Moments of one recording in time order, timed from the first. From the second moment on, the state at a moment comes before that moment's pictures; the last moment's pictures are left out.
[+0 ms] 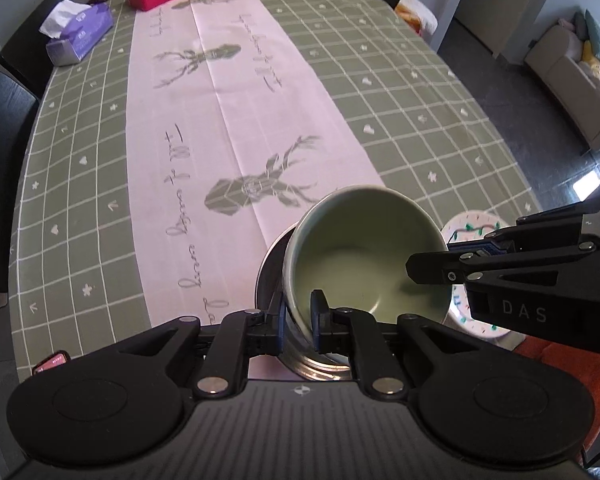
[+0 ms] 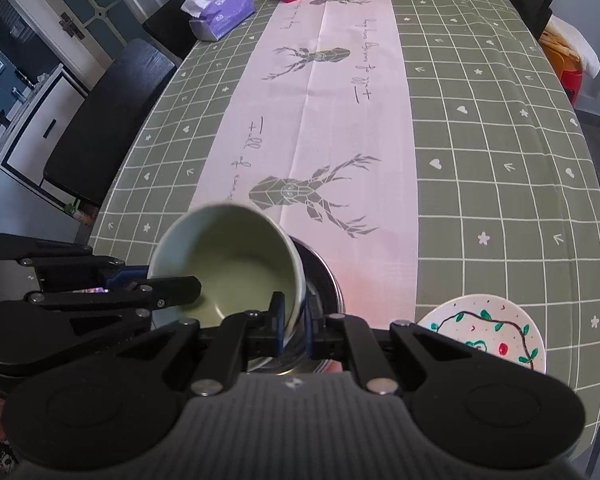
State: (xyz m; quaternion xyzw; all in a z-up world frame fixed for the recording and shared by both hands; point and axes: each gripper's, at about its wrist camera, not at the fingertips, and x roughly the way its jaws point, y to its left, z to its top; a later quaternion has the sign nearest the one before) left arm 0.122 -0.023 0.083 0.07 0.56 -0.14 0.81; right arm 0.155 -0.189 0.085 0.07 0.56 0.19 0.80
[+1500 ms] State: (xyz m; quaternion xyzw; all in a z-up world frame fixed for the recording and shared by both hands) left arm 0.146 -0.015 0.068 0.05 0.63 -0.18 0.76; right arm 0.179 -0.169 0.041 0.02 0.61 0.19 0.77
